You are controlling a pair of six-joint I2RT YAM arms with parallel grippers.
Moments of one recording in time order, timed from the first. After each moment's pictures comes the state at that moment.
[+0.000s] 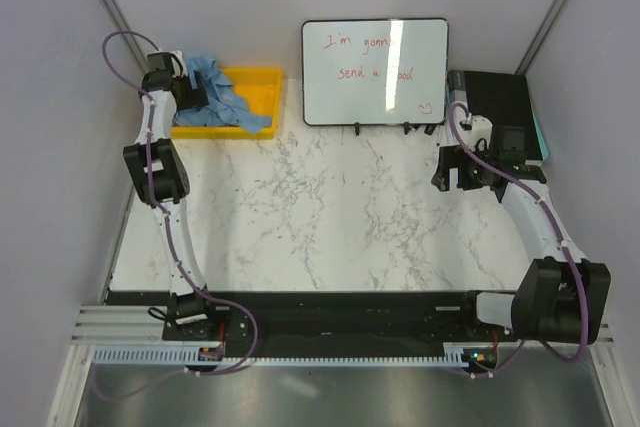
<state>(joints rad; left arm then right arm) 0.22 2.52 2.36 -0.60 0.10 -0.01 -0.10 1.27 0.93 -0.49 -0.36 -0.12</state>
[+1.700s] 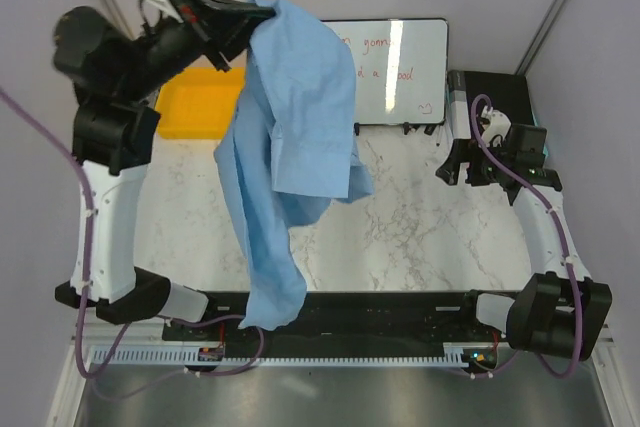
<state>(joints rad) -0.32 1.43 2.27 -0.36 0.61 -0.30 -0.19 1.21 0.95 -0.51 -0.53 -0.06</state>
